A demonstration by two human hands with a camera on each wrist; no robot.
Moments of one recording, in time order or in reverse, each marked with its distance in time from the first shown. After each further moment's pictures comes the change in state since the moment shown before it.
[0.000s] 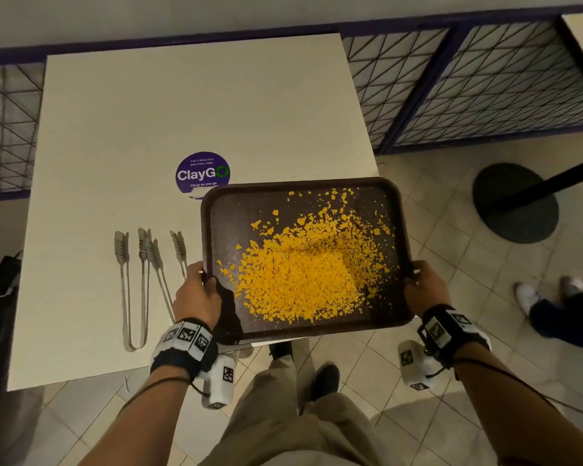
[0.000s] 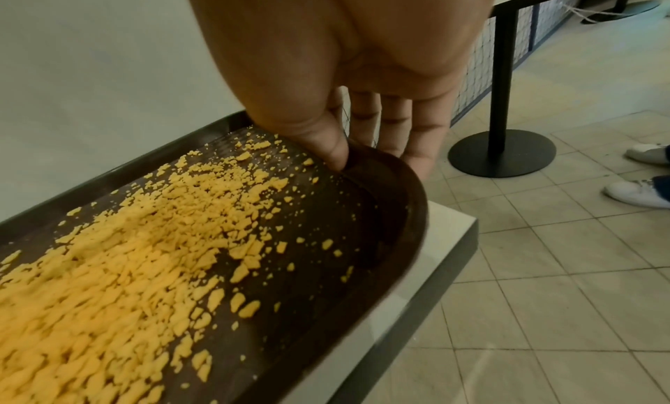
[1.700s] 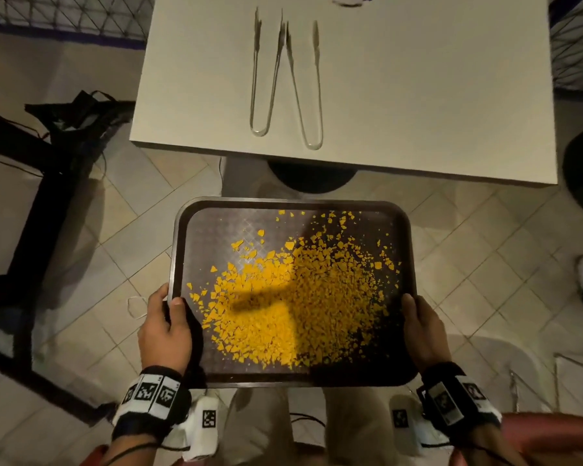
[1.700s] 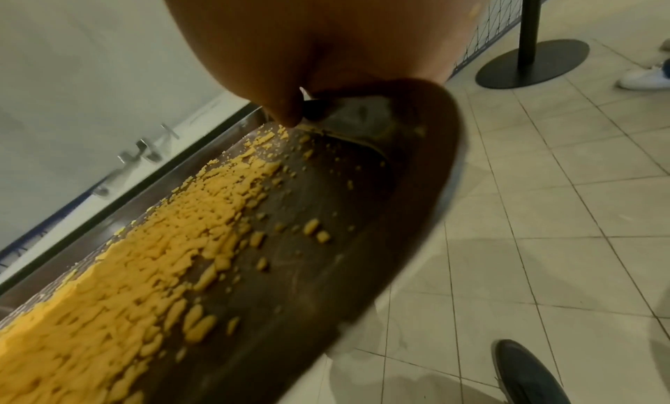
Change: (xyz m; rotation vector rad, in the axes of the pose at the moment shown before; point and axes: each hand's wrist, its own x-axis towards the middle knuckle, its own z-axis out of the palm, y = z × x) left_hand -0.268 -0.401 -0.025 -0.350 0.262 -0.253; right_hand -0.314 0.144 0.228 0.102 -0.184 -0.193
